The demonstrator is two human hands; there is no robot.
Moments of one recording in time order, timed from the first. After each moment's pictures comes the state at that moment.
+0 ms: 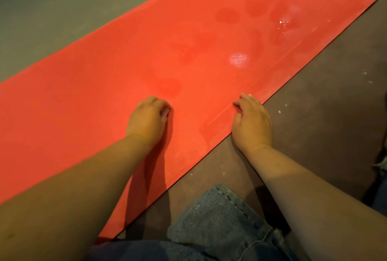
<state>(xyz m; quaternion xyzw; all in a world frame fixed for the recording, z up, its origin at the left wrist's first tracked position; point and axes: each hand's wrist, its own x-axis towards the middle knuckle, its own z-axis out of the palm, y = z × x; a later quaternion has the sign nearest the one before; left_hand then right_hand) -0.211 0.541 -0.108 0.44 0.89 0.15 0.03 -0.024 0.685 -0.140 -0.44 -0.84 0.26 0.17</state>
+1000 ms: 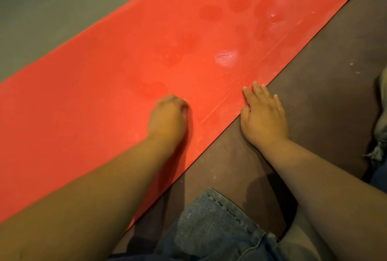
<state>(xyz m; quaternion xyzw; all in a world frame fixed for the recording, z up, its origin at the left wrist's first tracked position) -0.167 0.600 -0.108 0.46 0.87 0.15 0.03 0.006 0.725 -0.141 -0.46 -0.87 0.14 0.10</state>
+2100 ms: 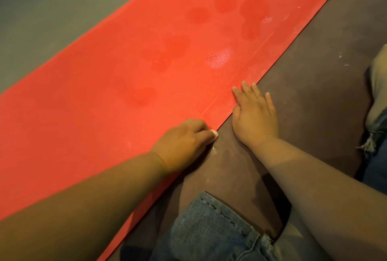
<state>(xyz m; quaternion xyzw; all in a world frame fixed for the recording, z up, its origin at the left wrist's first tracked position) -0.132 0.591 -0.097 0.75 0.65 0.11 0.08 0.005 0.728 -0.144 -0.47 -0.87 0.14 0.10</state>
